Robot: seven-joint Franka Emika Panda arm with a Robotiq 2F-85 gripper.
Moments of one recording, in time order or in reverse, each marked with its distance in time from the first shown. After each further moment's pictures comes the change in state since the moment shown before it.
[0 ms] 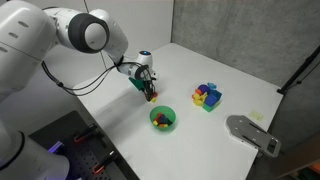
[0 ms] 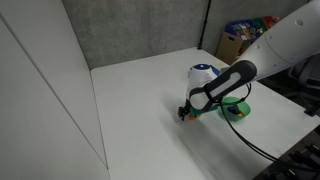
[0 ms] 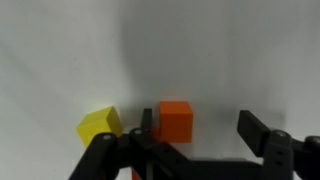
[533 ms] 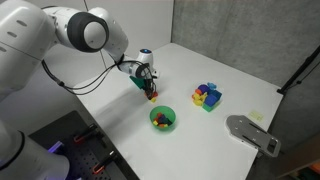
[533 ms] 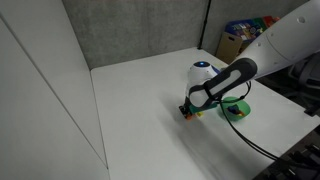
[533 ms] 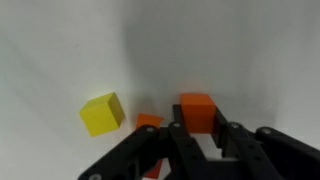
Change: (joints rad) arm 0.002 -0.010 -0.007 0.012 0.000 -0.007 0.000
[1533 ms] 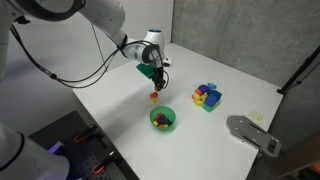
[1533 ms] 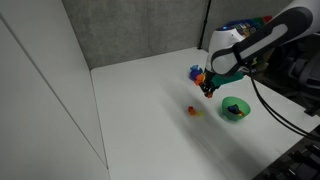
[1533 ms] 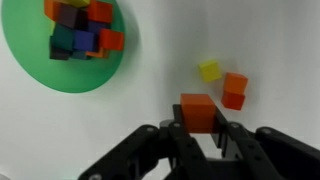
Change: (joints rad) arm -0.053 -0.350 -0.104 -0.225 -0.091 -0.158 -0.033
